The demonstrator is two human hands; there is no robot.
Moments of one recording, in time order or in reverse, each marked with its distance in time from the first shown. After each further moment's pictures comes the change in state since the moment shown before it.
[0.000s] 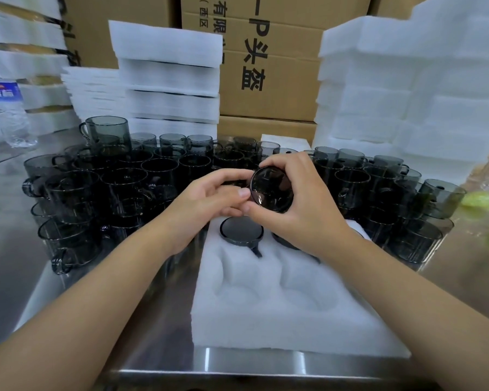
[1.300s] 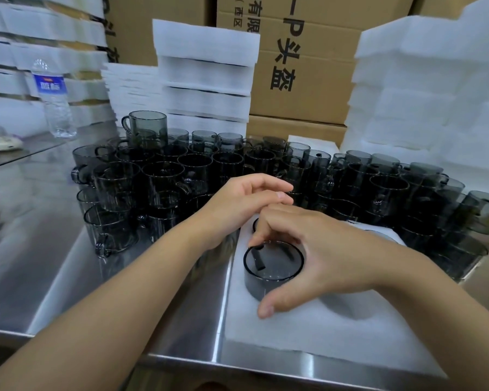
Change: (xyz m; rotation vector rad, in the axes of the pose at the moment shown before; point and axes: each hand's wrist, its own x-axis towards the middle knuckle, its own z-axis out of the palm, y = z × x) left_hand -0.002 0.006 0.005 0.043 0.017 -0.049; right_hand -0.005 -0.045 -0.014 0.005 -0.779 -0.073
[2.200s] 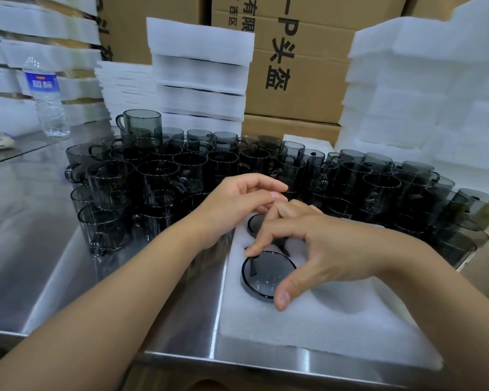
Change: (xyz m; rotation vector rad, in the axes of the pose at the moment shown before) left_hand -0.003 0.003 0.005 0.063 0.029 0.027; right_hand -0.002 0.011 -0.008 -0.023 -0.191 0.093
